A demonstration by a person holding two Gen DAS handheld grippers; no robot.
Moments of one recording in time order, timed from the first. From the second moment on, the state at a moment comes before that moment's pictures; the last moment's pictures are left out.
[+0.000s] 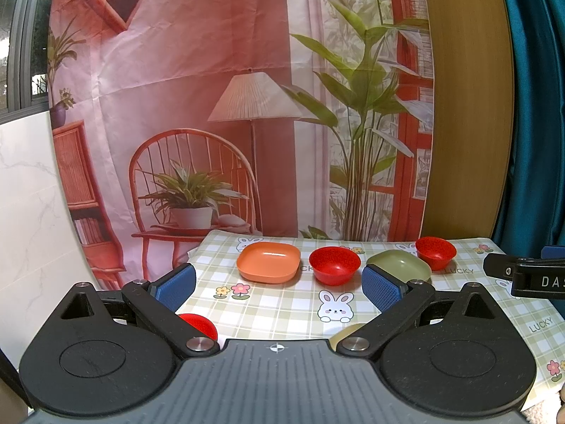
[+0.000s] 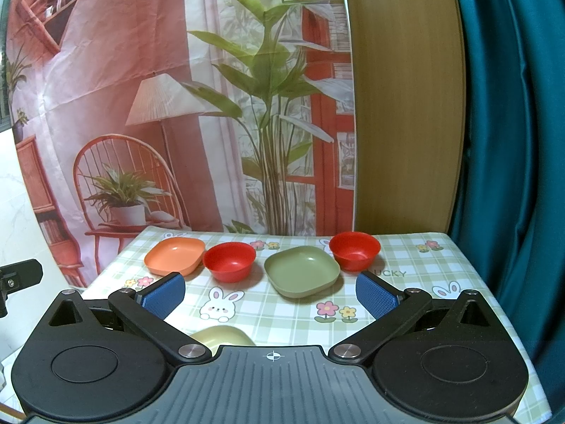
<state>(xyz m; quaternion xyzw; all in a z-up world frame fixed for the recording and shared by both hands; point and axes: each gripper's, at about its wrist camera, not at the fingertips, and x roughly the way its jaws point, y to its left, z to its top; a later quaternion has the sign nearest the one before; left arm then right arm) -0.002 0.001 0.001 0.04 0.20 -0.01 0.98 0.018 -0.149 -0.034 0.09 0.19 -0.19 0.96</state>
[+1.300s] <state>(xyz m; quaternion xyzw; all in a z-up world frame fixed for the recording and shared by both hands) 0.065 0.010 -0.007 0.06 0.21 0.03 0.98 0.071 -0.216 -0.024 0.08 0.16 -0.17 0.97</state>
